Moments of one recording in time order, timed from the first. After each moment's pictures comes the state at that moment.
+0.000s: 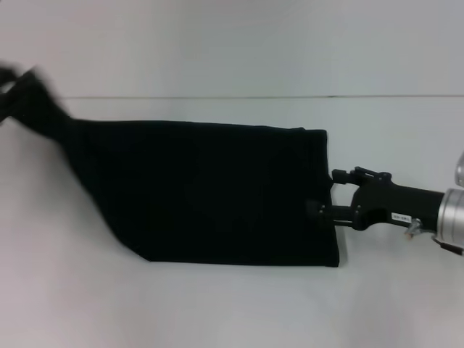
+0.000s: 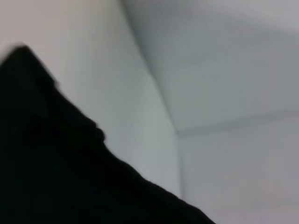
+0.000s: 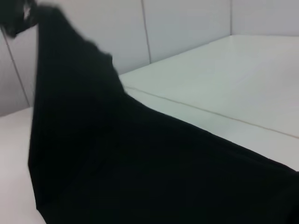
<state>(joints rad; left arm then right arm) -0.65 -1.80 0.22 0.55 2.15 1.55 -2.62 0.59 2.08 -0.77 -0.46 -1.89 -1.18 1.23</state>
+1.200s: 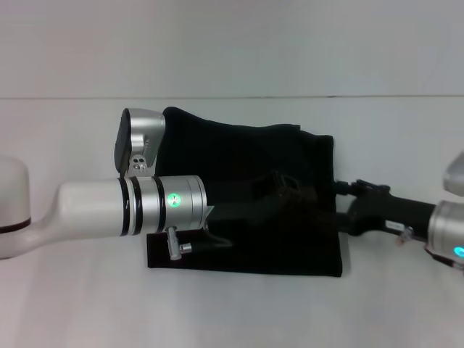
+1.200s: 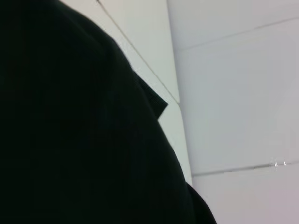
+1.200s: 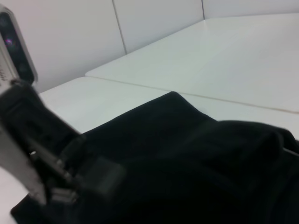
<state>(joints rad) -0.88 -2.16 0.56 0.21 2.05 1.21 -2.30 0.60 2.09 -0.73 -0.38 -1.89 -1.09 1.24</state>
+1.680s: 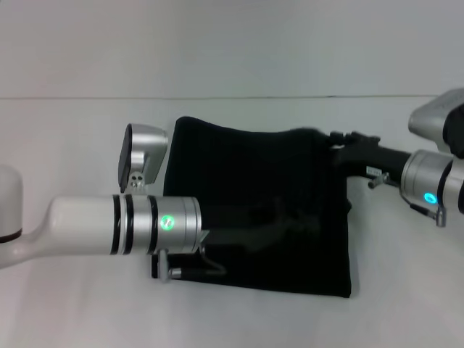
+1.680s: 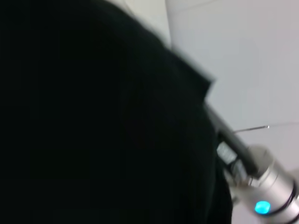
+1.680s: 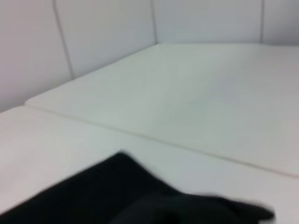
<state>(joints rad) -0.84 -2.16 0.64 0.23 2.06 1.31 -2.29 0.75 2.10 -0.73 -0.31 -1.76 -0.85 1.23</state>
